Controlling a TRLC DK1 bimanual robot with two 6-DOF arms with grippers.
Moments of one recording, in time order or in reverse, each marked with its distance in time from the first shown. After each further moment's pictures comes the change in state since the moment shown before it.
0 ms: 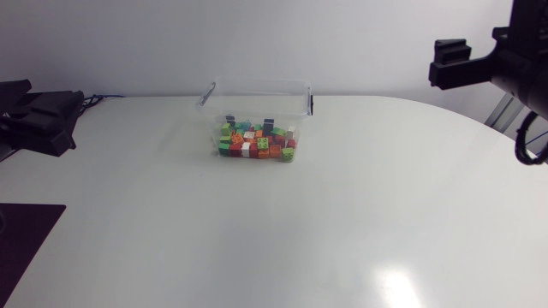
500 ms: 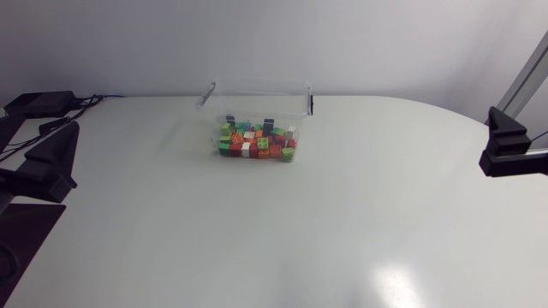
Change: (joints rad) left arm 0.001 -0.271 -0.229 0.075 0.006 -0.079; right arm -0.101 -0.492 -0.352 -0.075 -0.004 -0.059
